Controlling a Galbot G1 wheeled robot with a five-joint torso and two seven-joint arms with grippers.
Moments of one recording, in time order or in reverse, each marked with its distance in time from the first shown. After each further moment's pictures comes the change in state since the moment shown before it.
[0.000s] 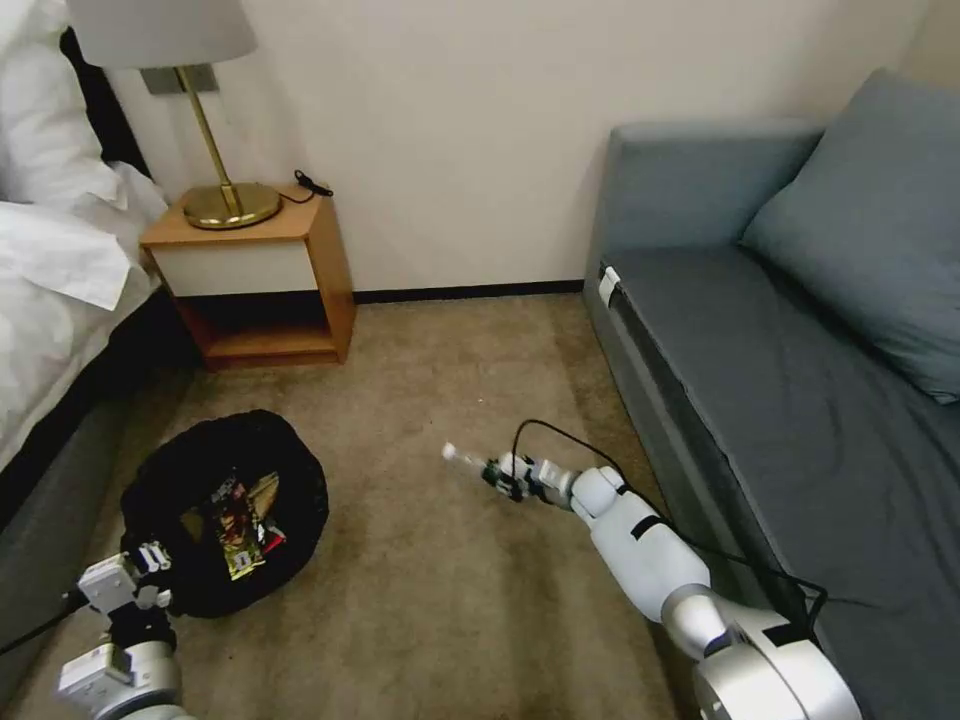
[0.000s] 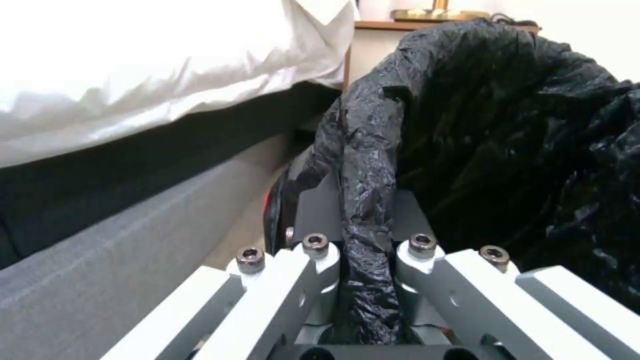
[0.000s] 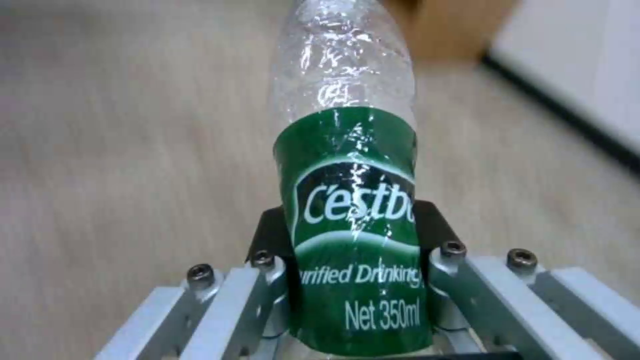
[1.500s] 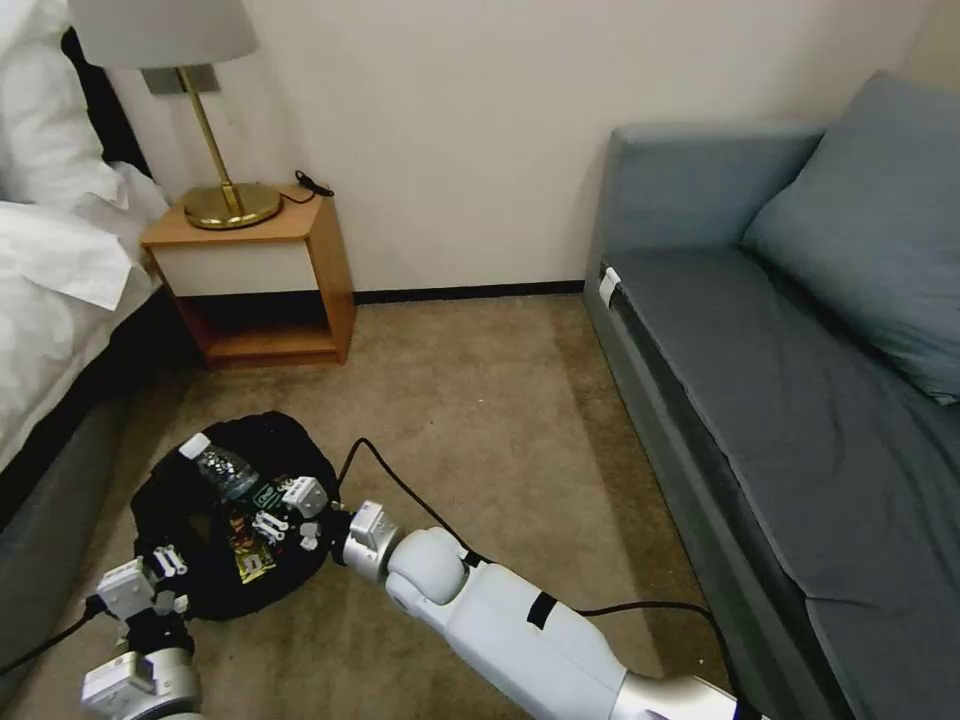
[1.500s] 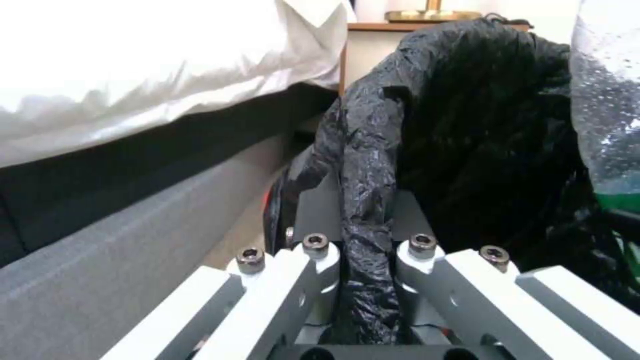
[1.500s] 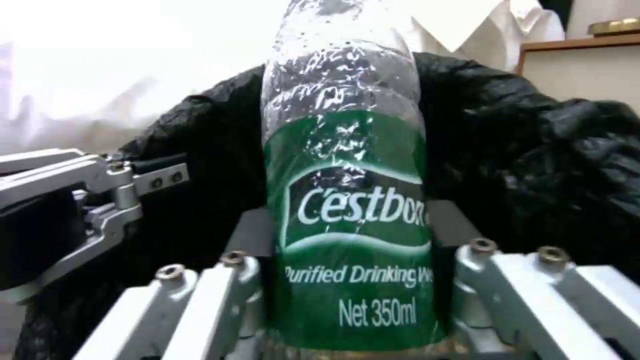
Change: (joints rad) left arm 0.010 -0.079 0.016 -0.025 0.088 -0.009 0.006; right arm -0.145 0.107 -0.544 0.502 0.534 -0.142 0.282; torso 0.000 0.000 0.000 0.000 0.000
